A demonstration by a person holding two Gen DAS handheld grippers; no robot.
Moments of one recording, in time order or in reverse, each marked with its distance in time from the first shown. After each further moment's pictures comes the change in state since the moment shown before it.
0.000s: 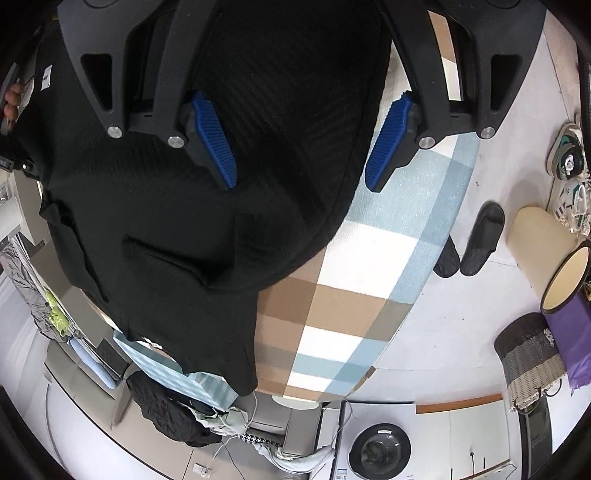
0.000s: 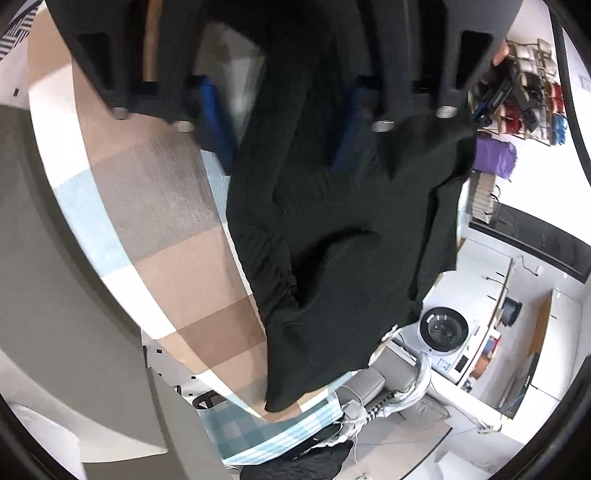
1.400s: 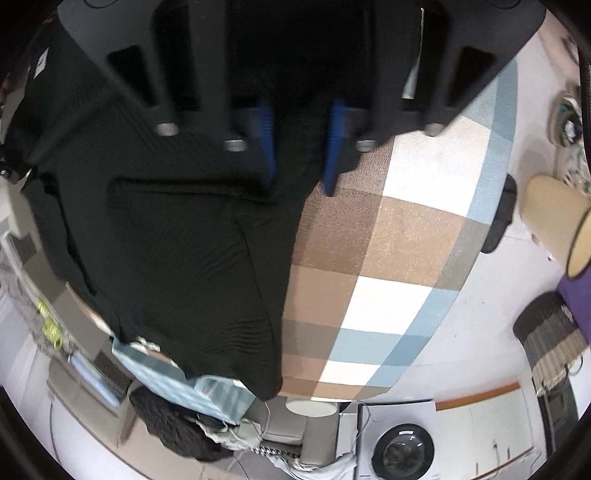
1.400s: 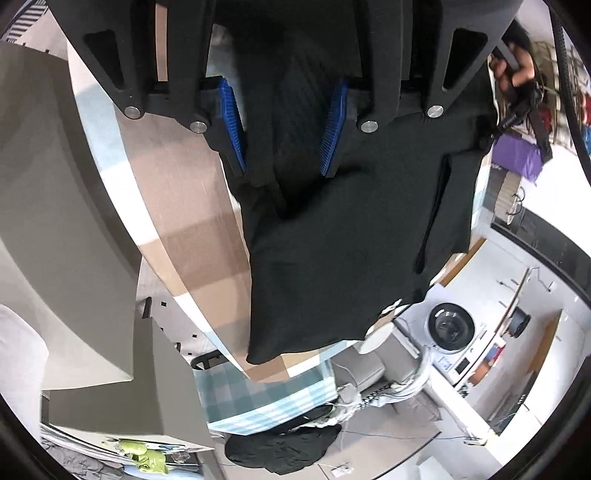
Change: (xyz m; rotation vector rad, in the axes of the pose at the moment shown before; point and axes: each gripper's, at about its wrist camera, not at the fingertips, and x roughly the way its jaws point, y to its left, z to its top) left arm 0.070 -0.046 0.082 0.041 0.028 -0.011; right arm -0.010 0.029 0.044 -0.074 -0.095 -0.085
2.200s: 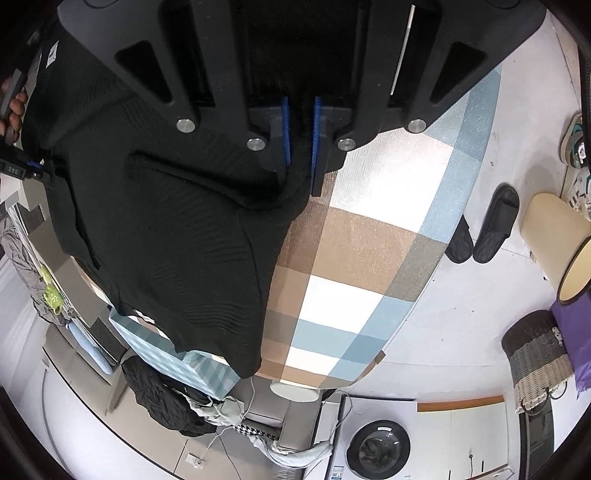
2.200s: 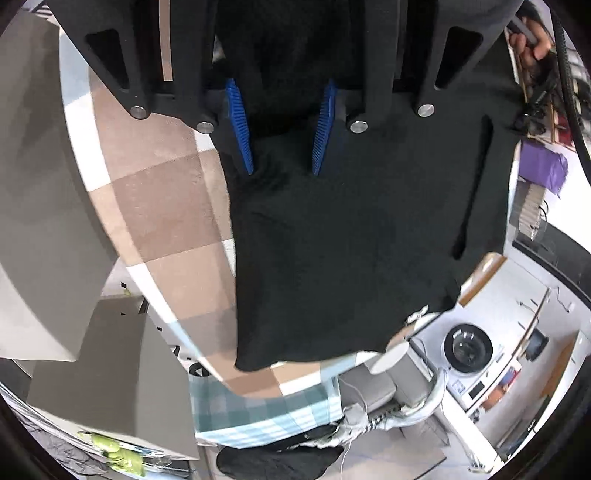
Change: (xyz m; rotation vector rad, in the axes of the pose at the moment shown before) left arm -0.016 0.038 -0.012 -0.080 -0.057 -0.011; right arm 0.058 0.023 0.037 -0.085 0.064 -0.083
